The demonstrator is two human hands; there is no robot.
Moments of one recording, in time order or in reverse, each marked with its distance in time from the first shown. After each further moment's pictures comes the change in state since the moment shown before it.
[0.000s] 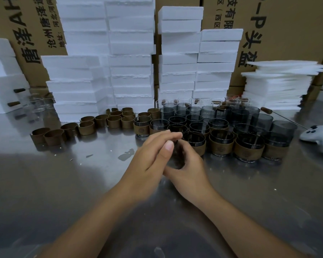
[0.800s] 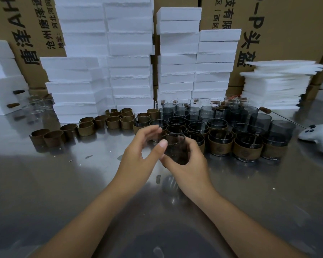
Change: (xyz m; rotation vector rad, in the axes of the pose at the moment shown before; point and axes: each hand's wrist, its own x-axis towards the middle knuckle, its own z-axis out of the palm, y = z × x) left_hand 0.004 -0.013 -0.006 -0.148 0.118 -0.182; right_hand 0.001 -0.002 -0.001 0.070 0.125 0.068
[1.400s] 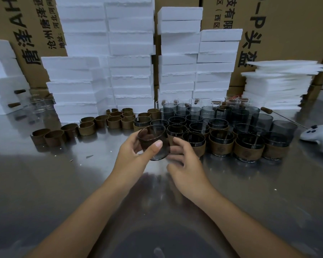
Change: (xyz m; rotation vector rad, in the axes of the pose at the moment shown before) left_hand 0.007 -0.008 -0.006 -0.165 0.117 -0.171; right_hand 0.003 0.003 0.002 -0.095 -0.173 0.103
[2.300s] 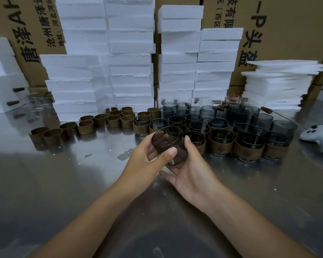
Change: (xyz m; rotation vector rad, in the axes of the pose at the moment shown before) left_hand -0.011 0.001 0.014 -0.041 -0.203 0.038; right_hand -0.005 -0.025 -0.002 0.876 -0.038 0.479
